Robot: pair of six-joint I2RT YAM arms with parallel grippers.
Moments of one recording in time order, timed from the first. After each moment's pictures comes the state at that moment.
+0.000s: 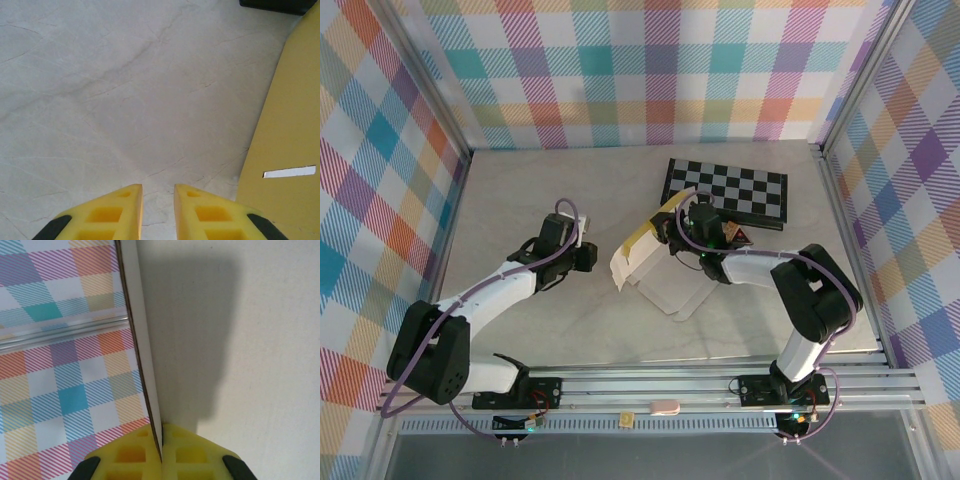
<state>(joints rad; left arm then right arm) -0.40 1.33 0.74 -0.22 0.07 -0.27 0.59 1.71 0.81 0.59 -0.26 1.58</state>
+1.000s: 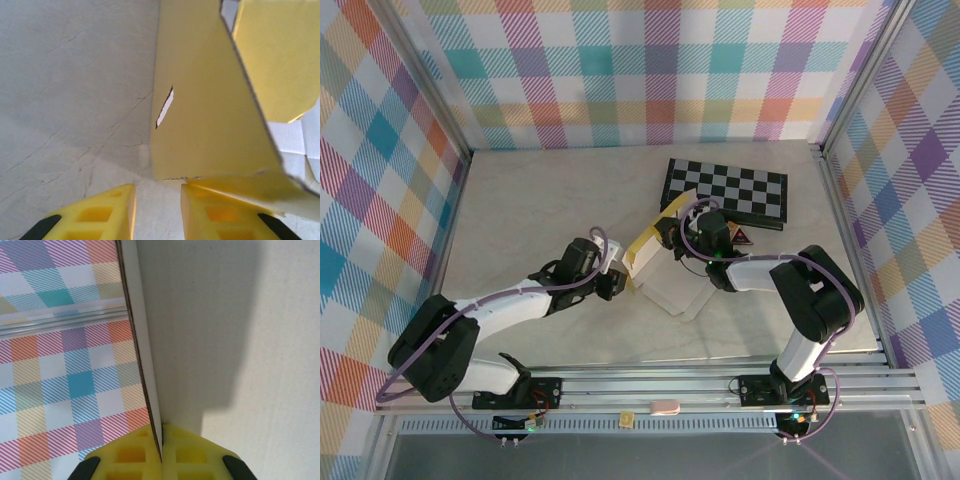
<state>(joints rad) -0.63 1.36 0.60 0.00 0.17 -0.20 0.57 1.71 0.71 0.75 -0.32 1.56</state>
